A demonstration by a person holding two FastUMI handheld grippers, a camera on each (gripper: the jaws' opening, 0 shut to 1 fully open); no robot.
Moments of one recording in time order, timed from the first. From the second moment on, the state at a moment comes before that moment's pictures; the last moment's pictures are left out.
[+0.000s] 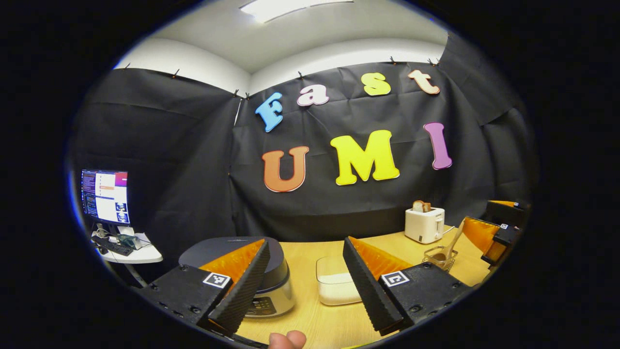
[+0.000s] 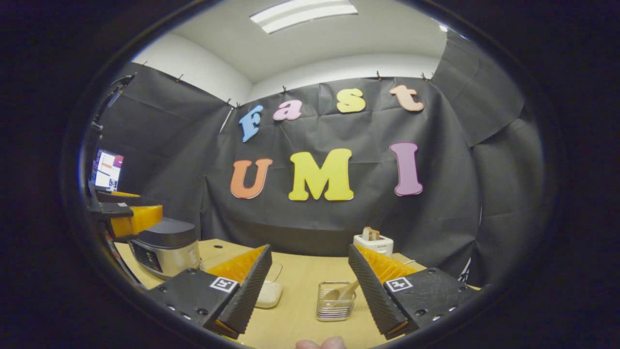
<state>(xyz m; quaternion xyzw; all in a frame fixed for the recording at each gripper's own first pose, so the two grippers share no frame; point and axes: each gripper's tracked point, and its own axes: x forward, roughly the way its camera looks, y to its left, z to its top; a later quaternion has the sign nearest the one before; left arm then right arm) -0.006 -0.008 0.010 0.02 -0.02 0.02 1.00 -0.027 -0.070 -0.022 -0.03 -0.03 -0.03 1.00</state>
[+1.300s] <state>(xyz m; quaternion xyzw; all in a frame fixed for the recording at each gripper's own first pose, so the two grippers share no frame) -0.029 -0.023 0.007 0.01 -0.04 -0.04 1.00 -0.048 -0.032 -0.019 -0.03 -0.01 -0.05 1.00</state>
